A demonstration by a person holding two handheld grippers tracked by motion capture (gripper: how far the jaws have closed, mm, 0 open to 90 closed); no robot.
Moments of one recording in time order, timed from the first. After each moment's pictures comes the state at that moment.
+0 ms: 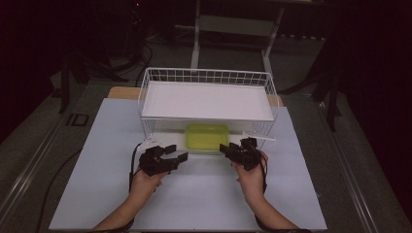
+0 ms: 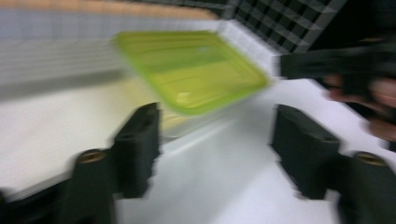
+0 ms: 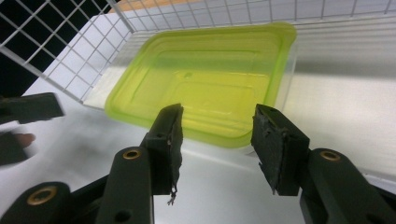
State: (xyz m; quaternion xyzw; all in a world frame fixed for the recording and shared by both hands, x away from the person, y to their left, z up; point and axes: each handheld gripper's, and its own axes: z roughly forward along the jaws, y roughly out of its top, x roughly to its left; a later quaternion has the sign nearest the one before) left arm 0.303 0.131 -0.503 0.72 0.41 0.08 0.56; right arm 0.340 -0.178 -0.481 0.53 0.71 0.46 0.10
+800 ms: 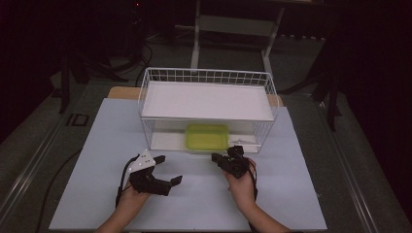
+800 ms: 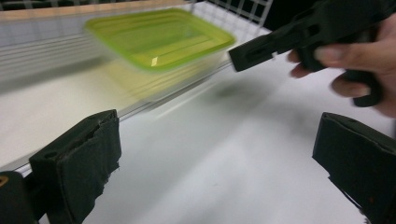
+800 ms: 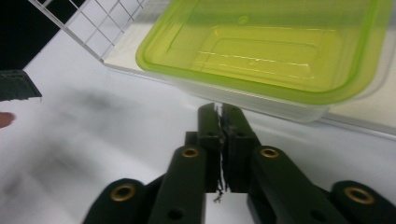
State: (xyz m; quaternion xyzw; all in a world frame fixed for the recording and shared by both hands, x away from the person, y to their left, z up) left arm 0.263 0.146 -0.512 0.76 0.35 0.12 0.53; right arm 0.326 -0.147 -0.500 0.50 0.74 0.43 0.06
